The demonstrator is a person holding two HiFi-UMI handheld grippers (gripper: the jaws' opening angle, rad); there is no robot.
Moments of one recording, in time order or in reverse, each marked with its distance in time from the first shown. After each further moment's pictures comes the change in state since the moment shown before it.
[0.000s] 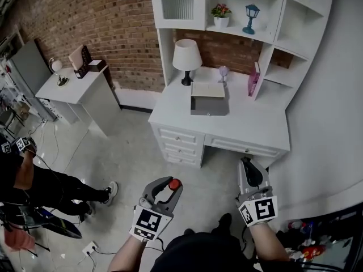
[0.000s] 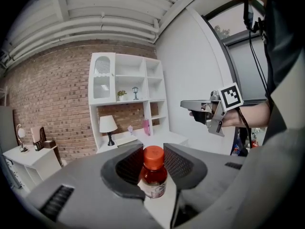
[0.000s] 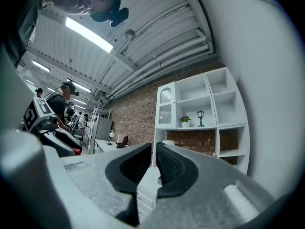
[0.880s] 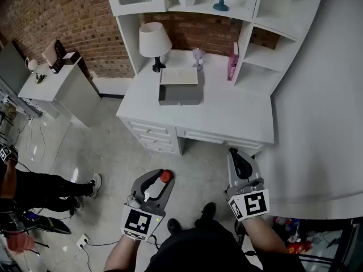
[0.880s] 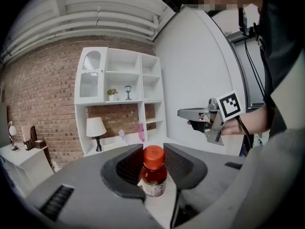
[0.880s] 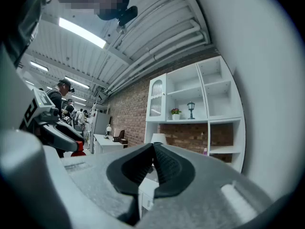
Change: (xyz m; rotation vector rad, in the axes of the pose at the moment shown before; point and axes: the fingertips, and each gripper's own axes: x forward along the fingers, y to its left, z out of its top) left arm 0.134 -0.072 0.056 -0.051 -0.012 -0.016; right arm 0.012 -0.142 -0.033 -0.016 0.077 0.023
